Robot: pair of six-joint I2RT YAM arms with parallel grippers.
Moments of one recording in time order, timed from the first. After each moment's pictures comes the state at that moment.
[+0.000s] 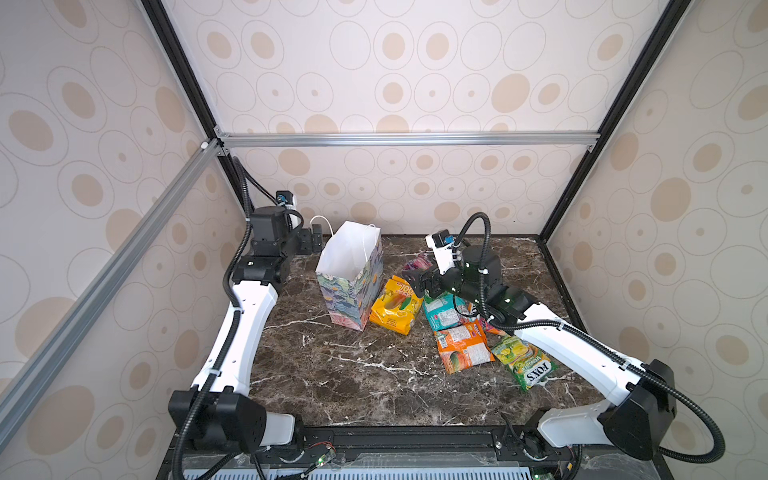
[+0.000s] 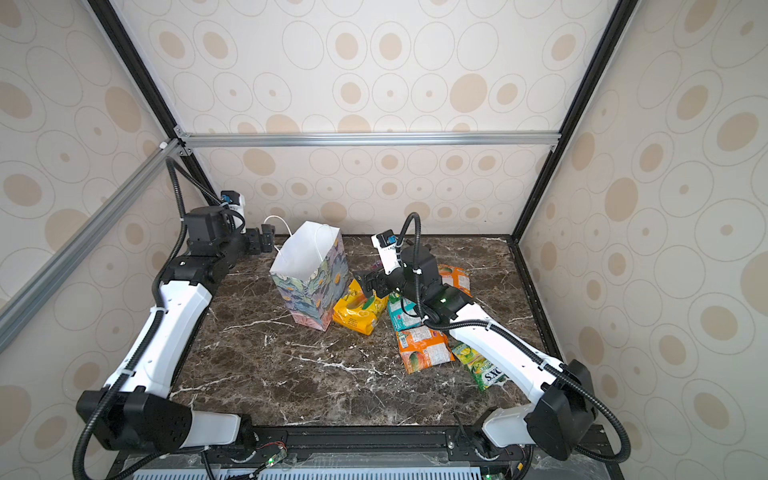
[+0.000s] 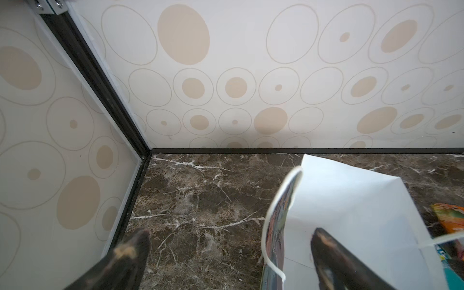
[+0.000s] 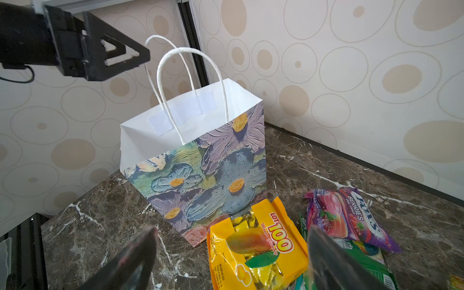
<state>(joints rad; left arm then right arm) -0.04 1.40 1.48 -0.49 -0.03 -0.01 0.67 1.36 1.20 -0.12 -0.12 0.12</state>
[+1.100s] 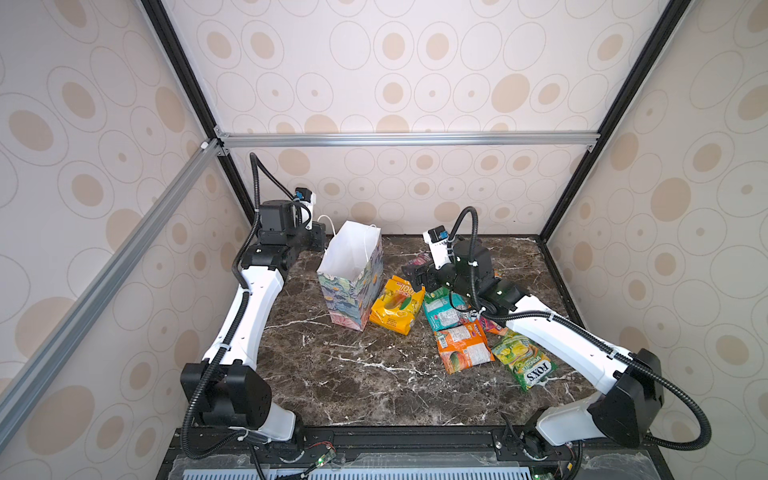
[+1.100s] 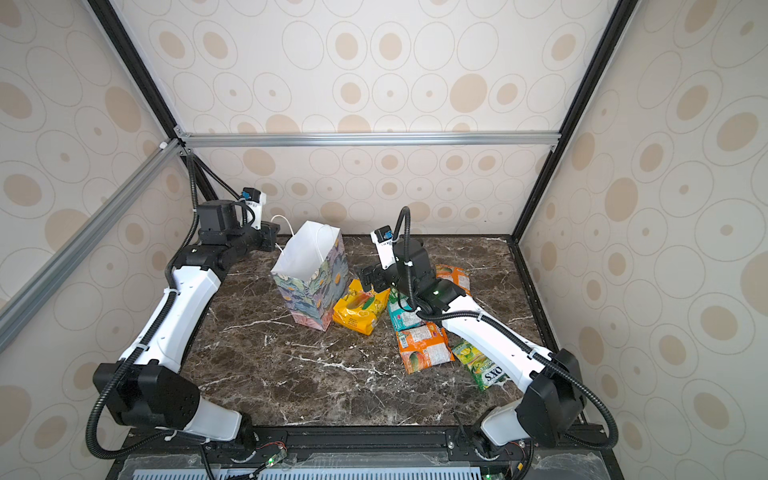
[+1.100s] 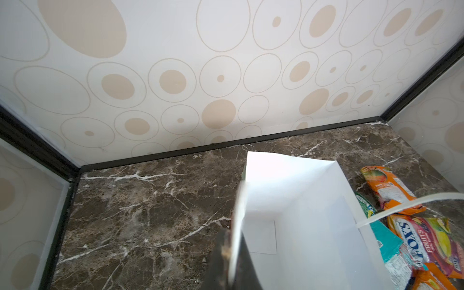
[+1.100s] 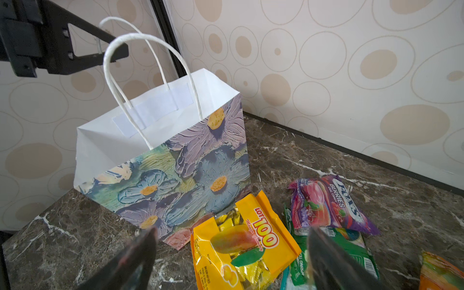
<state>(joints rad) -0.04 1.49 1.53 -0.50 0.25 0.02 0.67 1.44 1.27 -0.19 -0.02 0.13</state>
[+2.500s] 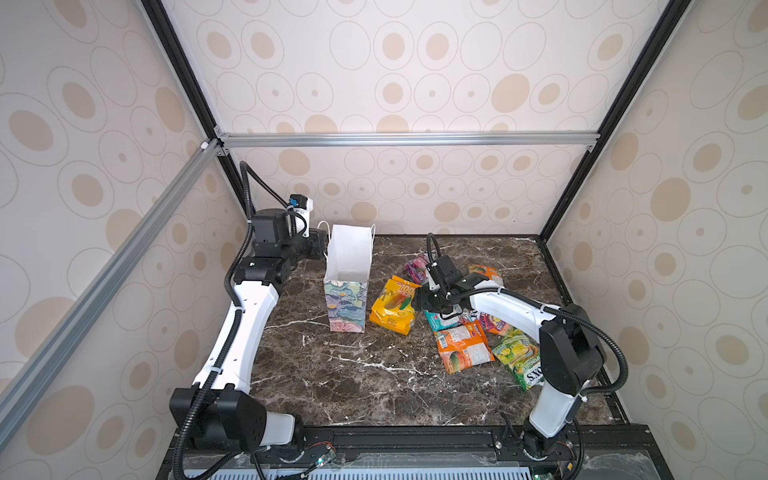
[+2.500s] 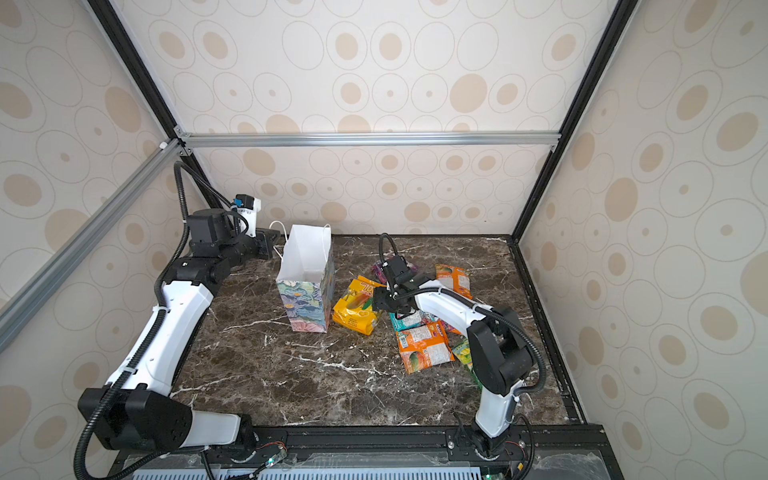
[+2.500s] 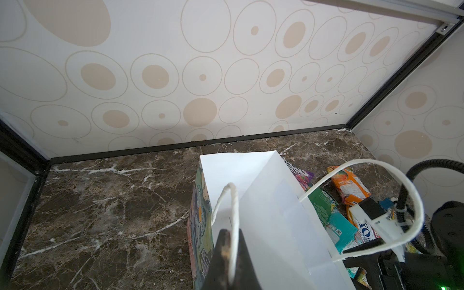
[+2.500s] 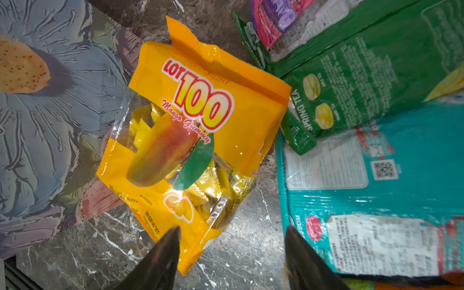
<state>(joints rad) -0.04 1.38 1.43 -0.48 0.33 -0.06 0.59 1.79 1.31 -0.54 -0.12 0.61</state>
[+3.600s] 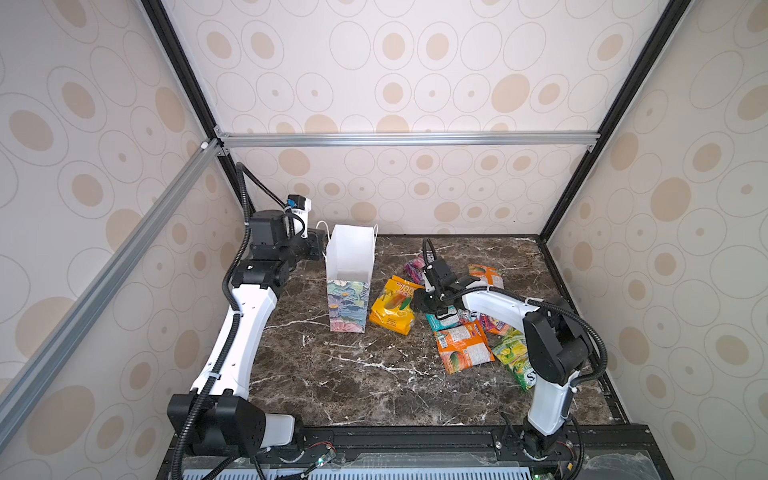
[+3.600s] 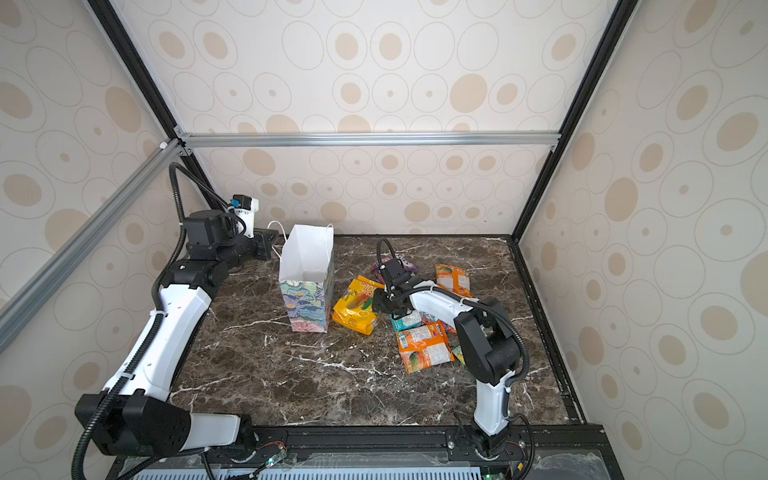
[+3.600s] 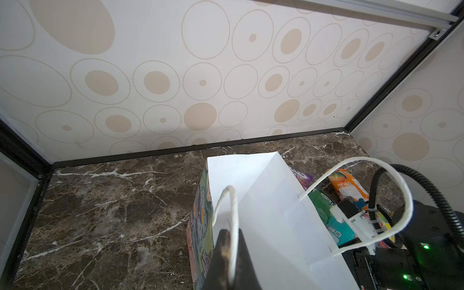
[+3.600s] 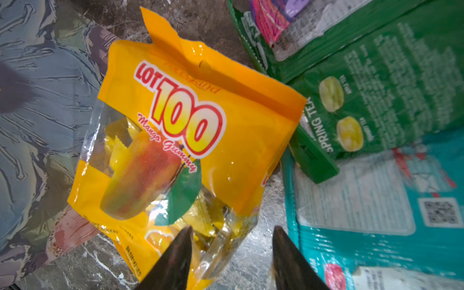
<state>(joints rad) -0.03 1.35 1.41 -0.46 0.33 -0.06 0.58 1.88 1.32 -0.46 -0.13 0.62</state>
